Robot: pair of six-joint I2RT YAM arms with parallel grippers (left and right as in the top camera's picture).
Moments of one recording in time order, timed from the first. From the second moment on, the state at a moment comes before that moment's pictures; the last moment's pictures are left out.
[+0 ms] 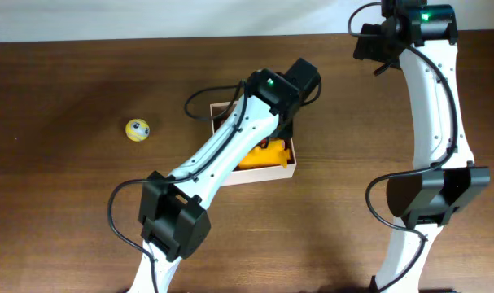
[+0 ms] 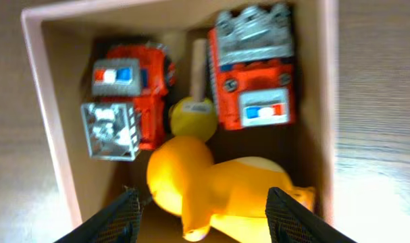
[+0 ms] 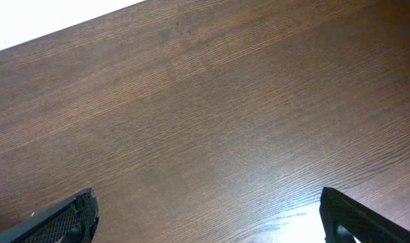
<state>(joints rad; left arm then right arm) -0.71 2.20 2.20 -1.38 -0.26 -0.66 0.03 2.15 2.40 -1.33 0.31 0.35</state>
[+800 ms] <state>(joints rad) -0.75 2.20 2.20 -1.44 -0.13 -0.58 0.03 2.15 2.40 -1.33 0.31 0.35</state>
